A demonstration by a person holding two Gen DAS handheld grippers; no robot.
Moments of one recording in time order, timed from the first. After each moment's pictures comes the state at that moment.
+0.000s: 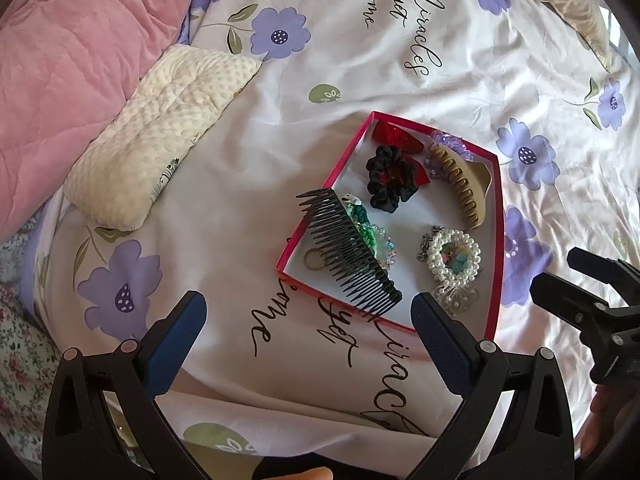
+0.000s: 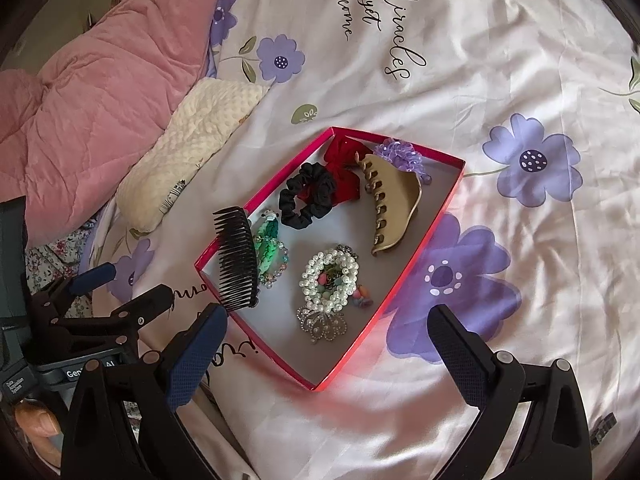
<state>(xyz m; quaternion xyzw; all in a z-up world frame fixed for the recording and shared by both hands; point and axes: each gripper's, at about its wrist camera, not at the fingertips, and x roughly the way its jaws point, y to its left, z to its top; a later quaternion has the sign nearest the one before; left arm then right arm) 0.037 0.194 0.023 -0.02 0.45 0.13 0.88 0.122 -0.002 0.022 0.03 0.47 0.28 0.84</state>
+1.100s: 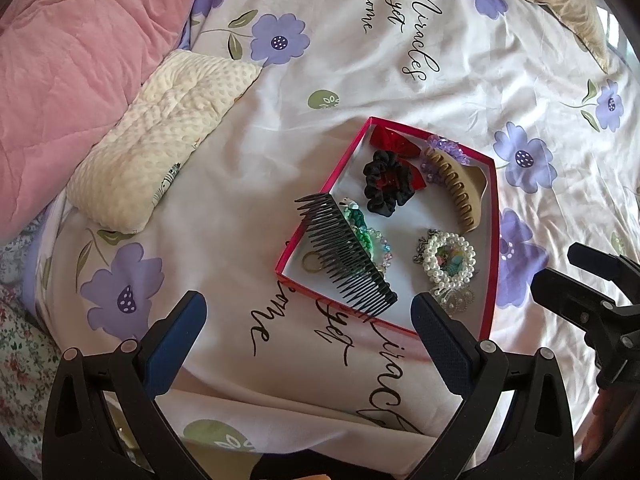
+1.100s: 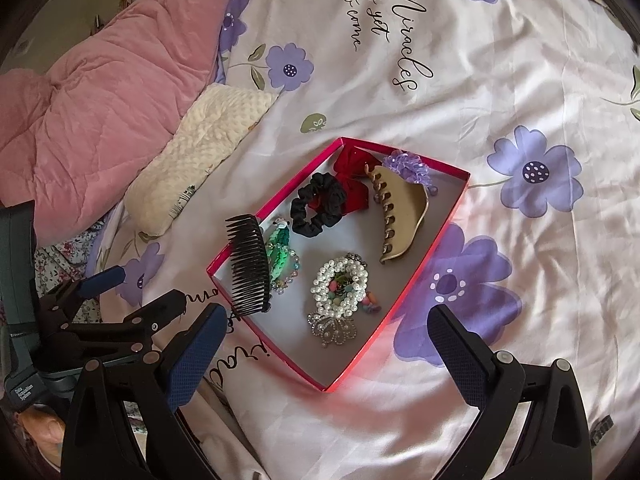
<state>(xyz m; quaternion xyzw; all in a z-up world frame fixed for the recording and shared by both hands) 0.033 0.189 0.029 -0.02 0.44 0.14 0.89 0.117 0.001 0.035 0.03 0.46 0.29 0.84</state>
